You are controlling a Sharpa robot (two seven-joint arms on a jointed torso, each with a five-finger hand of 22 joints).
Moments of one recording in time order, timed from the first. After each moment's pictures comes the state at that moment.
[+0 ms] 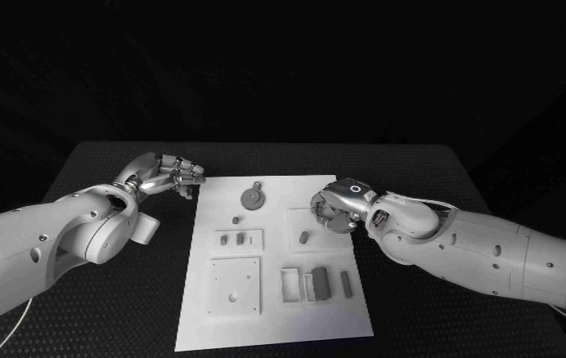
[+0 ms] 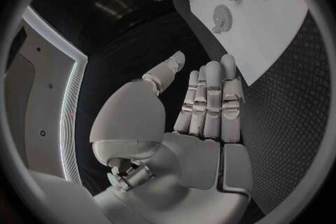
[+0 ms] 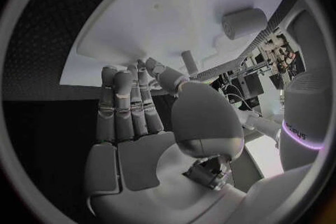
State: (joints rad) left arm 1.31 -0.88 -0.15 1.40 -0.44 -0.32 0.21; left_hand 1.13 -0.12 0.51 -0.29 0.05 0.90 0.17 0.28 0.47 1.12 0.12 0.07 0.27 1.03 0.00 1.06 0.45 0.03 1.14 -0.09 0.21 1.19; right arm 1.04 -0.83 0.02 1.43 -1.82 -0.39 -0.02; right_hand 1.15 -0.08 0.65 -0.29 0.05 0.97 0.14 0.30 0.54 1.13 0.11 0.15 0.16 1.13 0.00 1.18 0.63 0.25 1.00 0.07 0.73 1.26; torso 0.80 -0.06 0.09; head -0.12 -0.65
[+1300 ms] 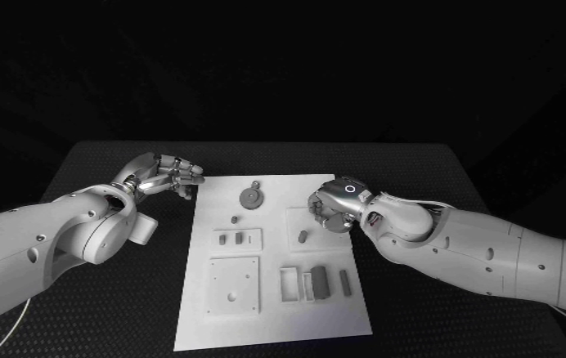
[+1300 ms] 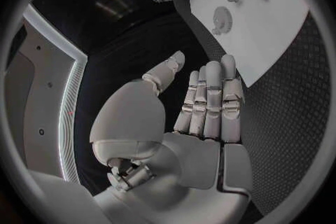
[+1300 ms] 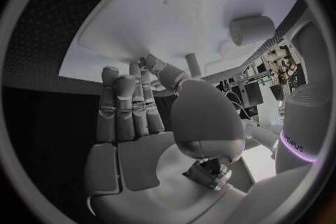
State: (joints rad) left arm 1.31 -0.88 -0.15 1.40 -0.44 -0.31 0.21; left_hand 1.13 -0.12 0.51 -0.29 0.05 0.89 0.17 0.28 0.46 1.12 0.12 0.07 0.26 1.03 0.01 1.06 0.45 0.03 1.14 -0.09 0.21 1.18; right arm 1.04 -0.81 0.01 1.43 -1.93 -0.41 -0.07; right_hand 1.22 -0.08 0.65 -0.29 0.05 1.04 0.11 0.32 0.54 1.28 0.06 0.16 0.17 1.18 -0.04 1.23 0.65 0.25 1.06 0.04 0.76 1.29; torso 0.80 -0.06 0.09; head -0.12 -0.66
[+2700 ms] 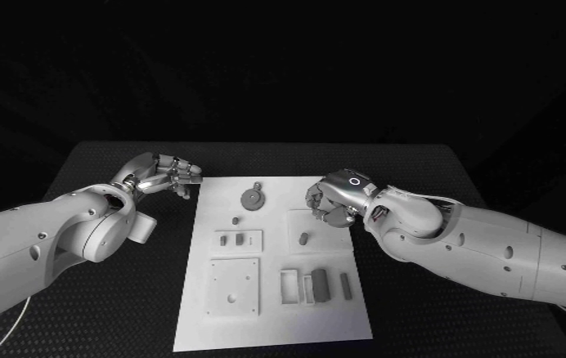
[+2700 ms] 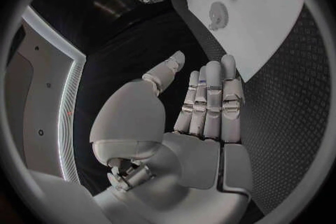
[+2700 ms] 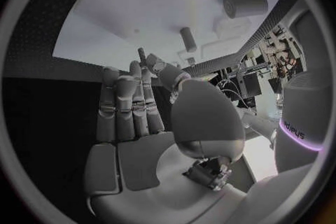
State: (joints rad) left arm 1.31 -0.88 -0.15 1.37 -0.43 -0.30 0.21; left_hand 1.13 -0.12 0.51 -0.29 0.05 0.89 0.18 0.28 0.46 1.11 0.12 0.07 0.25 1.03 0.01 1.05 0.45 0.03 1.14 -0.09 0.20 1.18; right arm 1.05 -0.86 0.06 1.53 -1.88 -0.41 -0.07; right_hand 1.22 -0.08 0.65 -0.29 0.04 1.05 0.11 0.32 0.54 1.29 0.05 0.16 0.18 1.19 -0.05 1.24 0.66 0.25 1.08 0.03 0.76 1.29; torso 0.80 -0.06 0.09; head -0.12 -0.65
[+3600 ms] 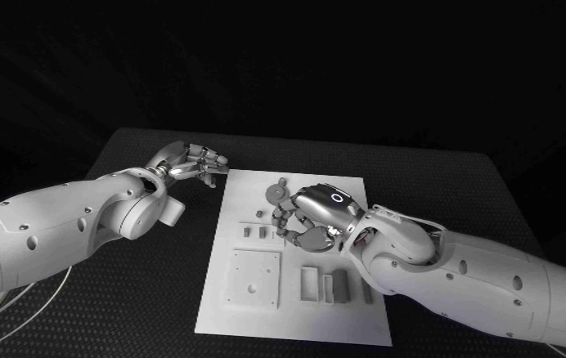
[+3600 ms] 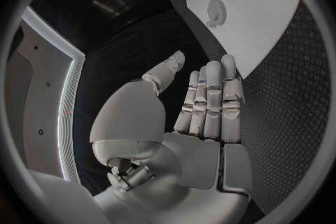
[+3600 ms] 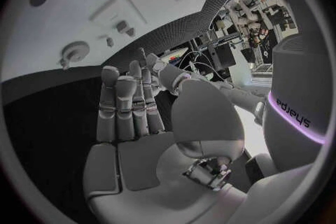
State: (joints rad) left arm 1.31 -0.88 -0.15 1.35 -0.43 -0.30 0.21; left_hand 1.13 -0.12 0.50 -0.29 0.05 0.89 0.18 0.28 0.46 1.11 0.12 0.07 0.25 1.03 0.01 1.05 0.45 0.03 1.14 -0.09 0.20 1.18; right arm 1.00 -0.72 0.06 1.66 -1.73 -0.47 0.01; right_hand 1.21 -0.08 0.64 -0.30 0.05 1.05 0.11 0.32 0.54 1.29 0.05 0.15 0.18 1.19 -0.05 1.24 0.66 0.25 1.08 0.03 0.76 1.29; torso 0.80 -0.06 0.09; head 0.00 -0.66
